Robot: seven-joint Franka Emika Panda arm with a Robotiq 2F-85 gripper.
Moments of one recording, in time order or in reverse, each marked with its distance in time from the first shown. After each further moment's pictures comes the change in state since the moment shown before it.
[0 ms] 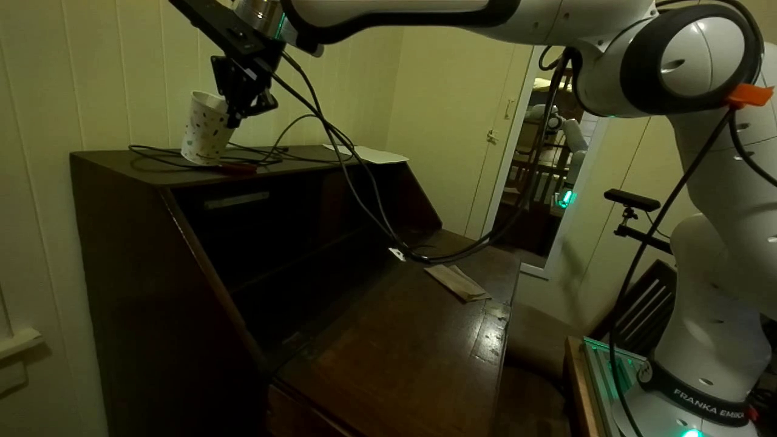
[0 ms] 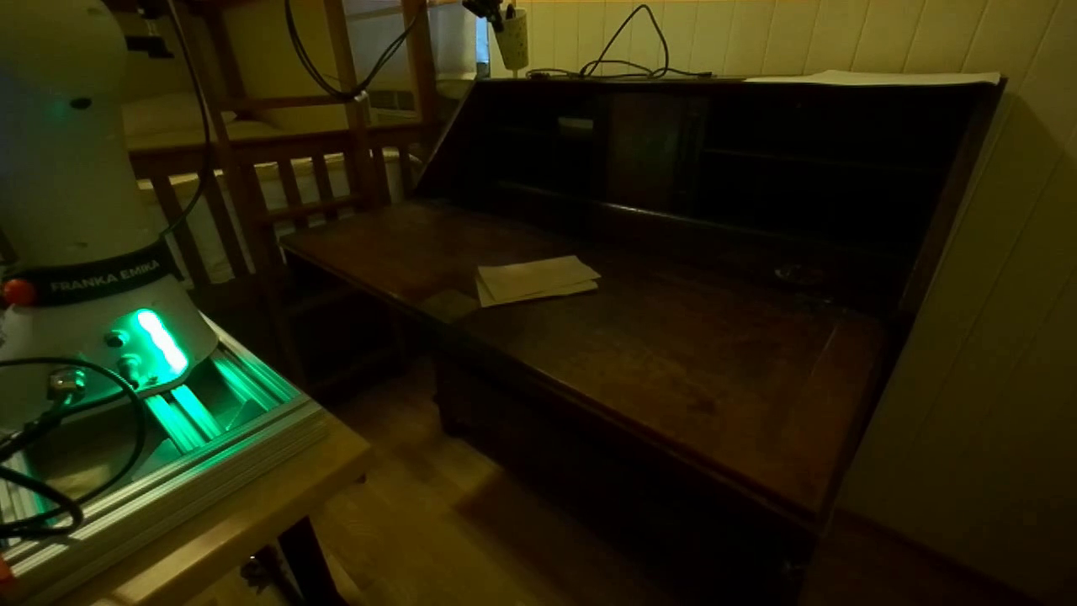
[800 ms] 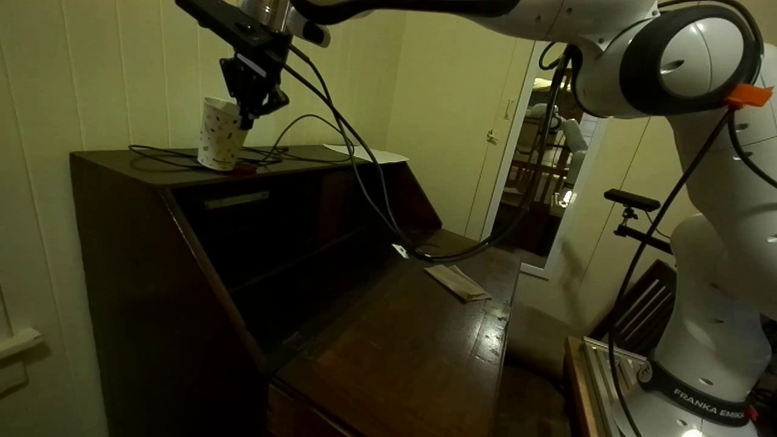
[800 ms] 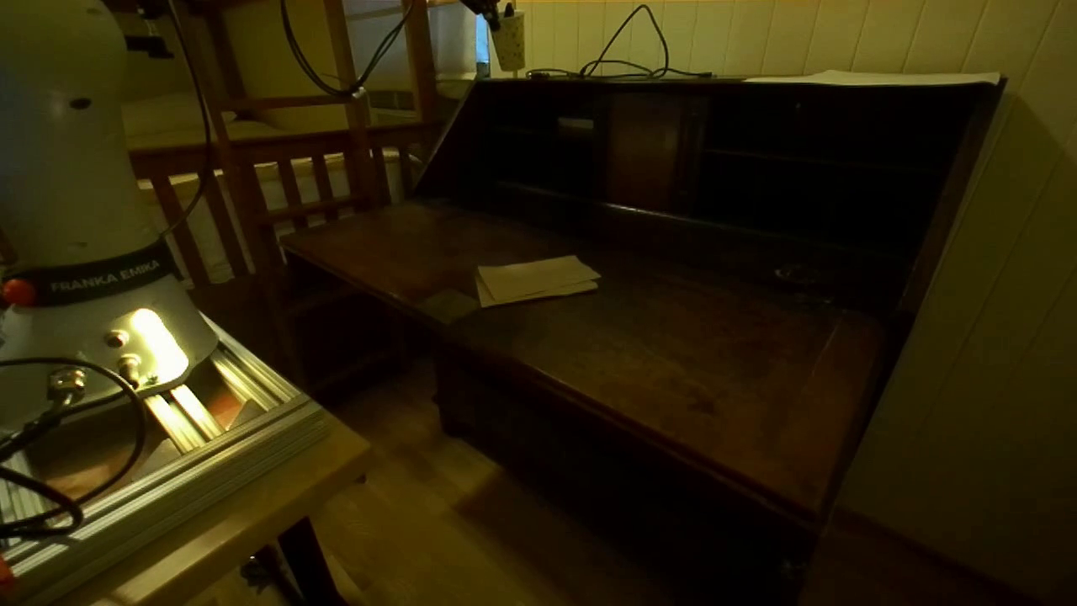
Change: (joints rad) arm -0.002 0.006 0.008 0.053 0.007 -0.144 -0.033
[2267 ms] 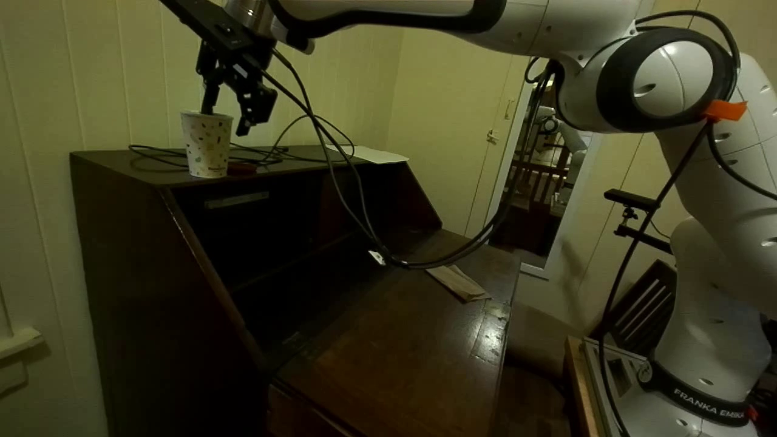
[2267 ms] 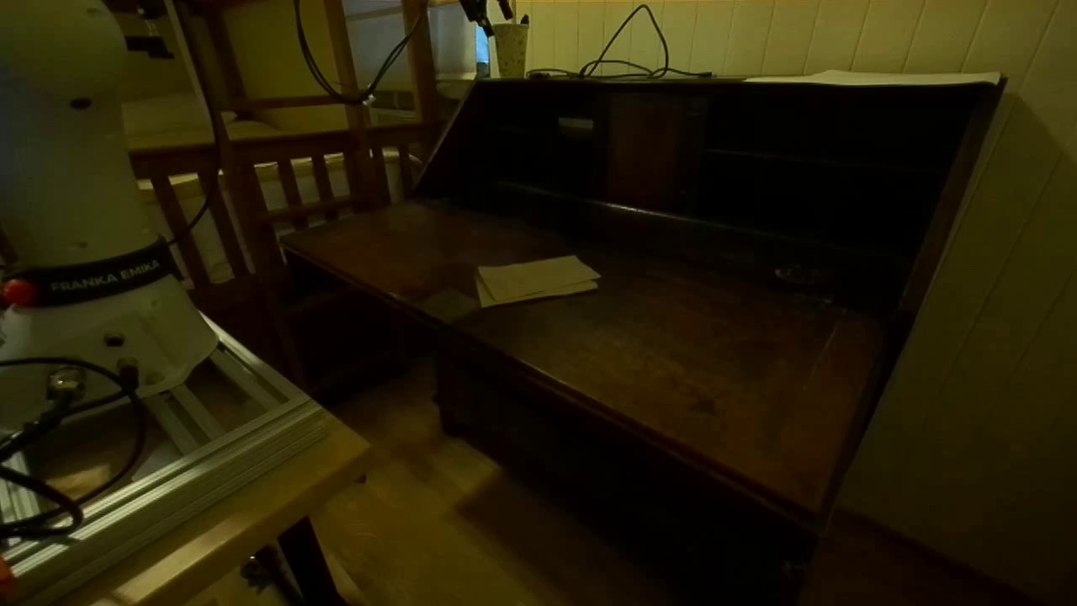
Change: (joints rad) arm 0.001 0.085 0.001 0.101 0.000 0.072 0.028
